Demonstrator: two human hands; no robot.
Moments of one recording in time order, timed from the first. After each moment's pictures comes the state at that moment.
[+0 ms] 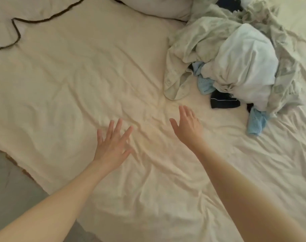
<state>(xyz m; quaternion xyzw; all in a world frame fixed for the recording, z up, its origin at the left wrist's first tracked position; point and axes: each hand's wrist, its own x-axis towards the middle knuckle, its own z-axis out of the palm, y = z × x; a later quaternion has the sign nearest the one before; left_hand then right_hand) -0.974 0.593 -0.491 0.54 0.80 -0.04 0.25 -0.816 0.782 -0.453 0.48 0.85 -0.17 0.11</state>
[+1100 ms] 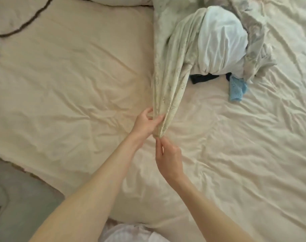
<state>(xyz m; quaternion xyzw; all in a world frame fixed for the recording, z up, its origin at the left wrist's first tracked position) -0.886 0.665 -0.405 0.16 0.68 0.38 0.60 -0.769 0.619 -0.426 0.54 0.75 -0.31 -0.23</state>
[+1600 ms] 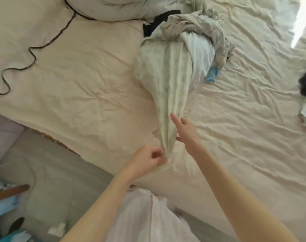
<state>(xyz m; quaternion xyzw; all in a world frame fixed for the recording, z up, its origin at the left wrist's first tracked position) -0.768 0.464 -0.287 0.46 0.64 0.24 0.56 -0.649 0.578 -0.298 0.64 0.43 -0.62 -0.14</state>
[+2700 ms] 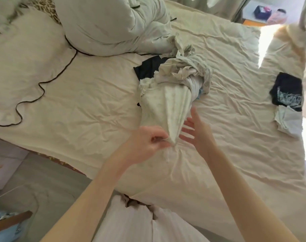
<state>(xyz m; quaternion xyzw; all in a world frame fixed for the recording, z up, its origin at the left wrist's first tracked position) -0.794 0.506 -0.134 0.59 0.56 0.33 0.48 -0.627 0.590 -0.170 0.64 0.33 -0.64 -0.27</state>
